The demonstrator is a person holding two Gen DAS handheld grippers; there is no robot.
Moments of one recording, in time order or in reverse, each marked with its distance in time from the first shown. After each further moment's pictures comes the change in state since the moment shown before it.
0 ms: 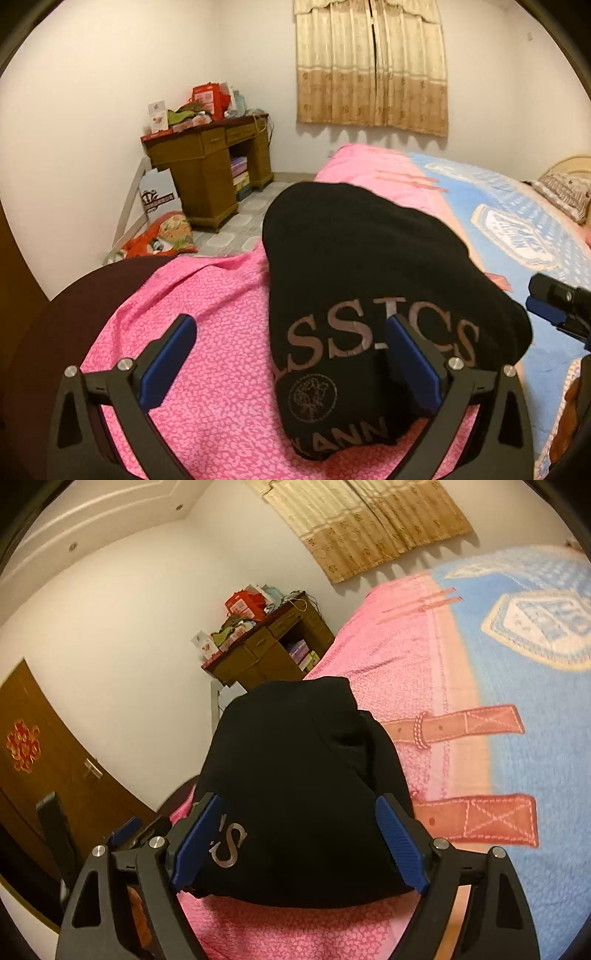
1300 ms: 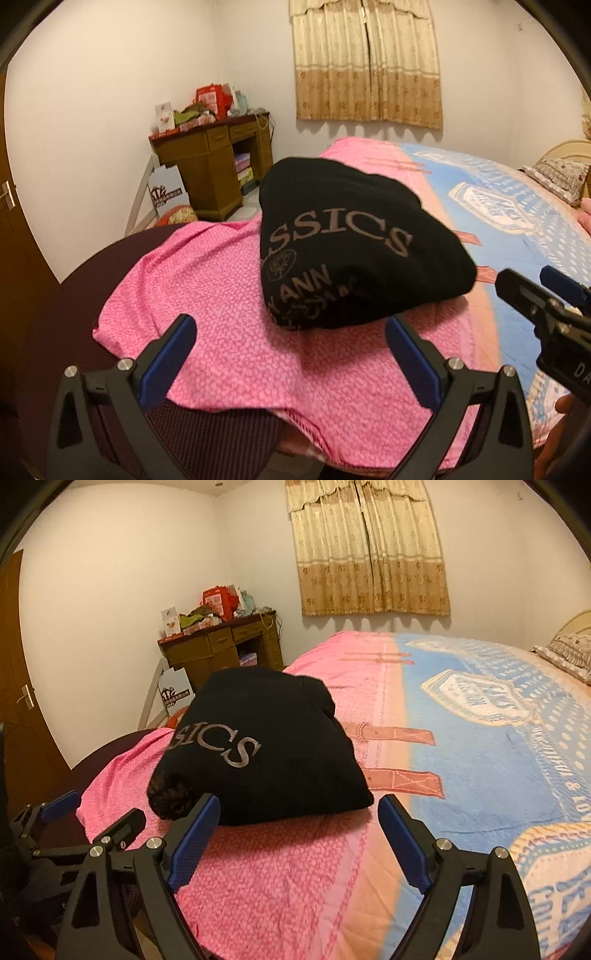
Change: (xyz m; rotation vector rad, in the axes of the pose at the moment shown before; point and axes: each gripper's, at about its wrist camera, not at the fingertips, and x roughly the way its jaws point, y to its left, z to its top) left arm -0.094 -0.016 -0.070 0.018 -0.020 0.013; right arm -0.093 0.096 -0.096 -0.289 -0.127 -0.376
